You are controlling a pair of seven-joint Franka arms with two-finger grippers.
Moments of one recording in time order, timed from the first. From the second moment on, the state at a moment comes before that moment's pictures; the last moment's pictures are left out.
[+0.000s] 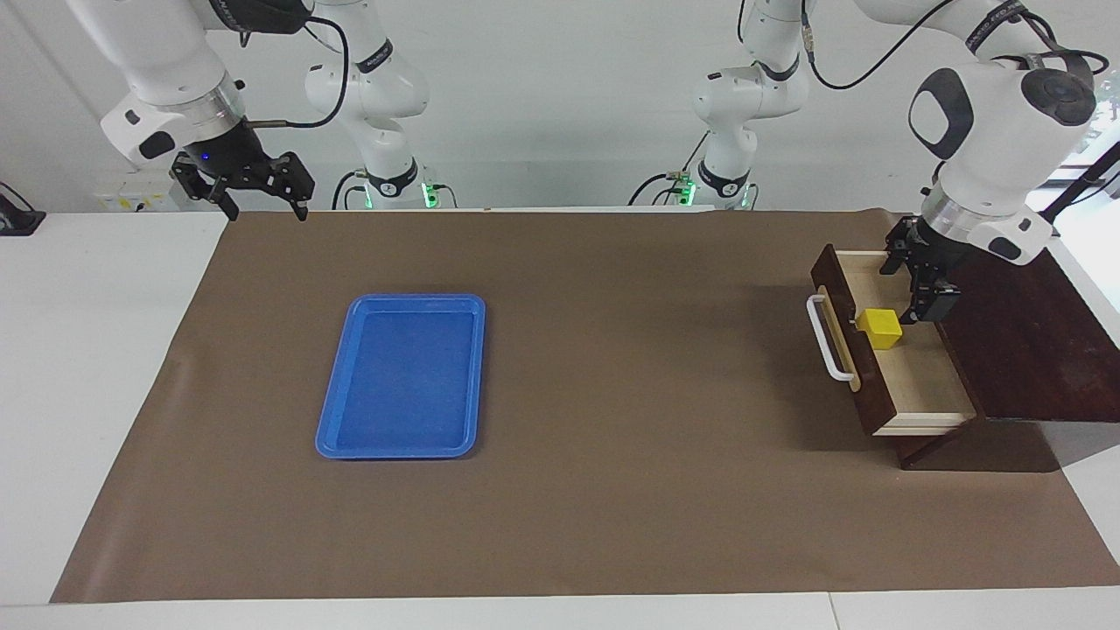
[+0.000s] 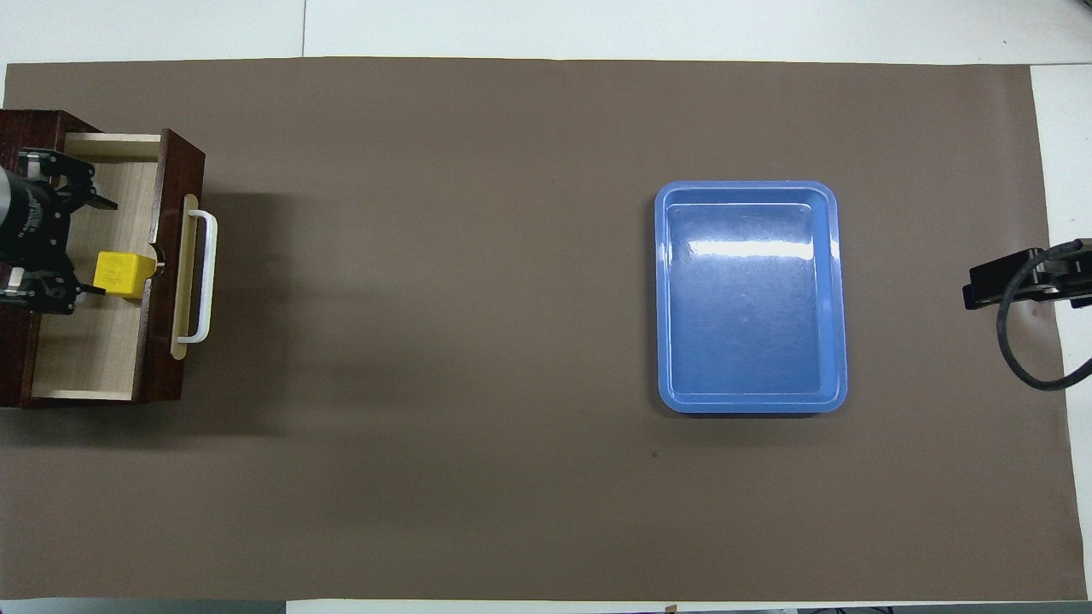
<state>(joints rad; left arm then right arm) -0.05 0.07 -0.06 -1.74 0.06 1.80 -1.54 -0.05 -0.06 0.03 -1.60 -0.01 1.45 0.00</state>
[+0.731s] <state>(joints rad) -0.04 0.09 -0.05 -1.93 0.06 1.99 -1.51 -0.05 -0.06 0.04 -1.60 -0.01 1.45 0.00</state>
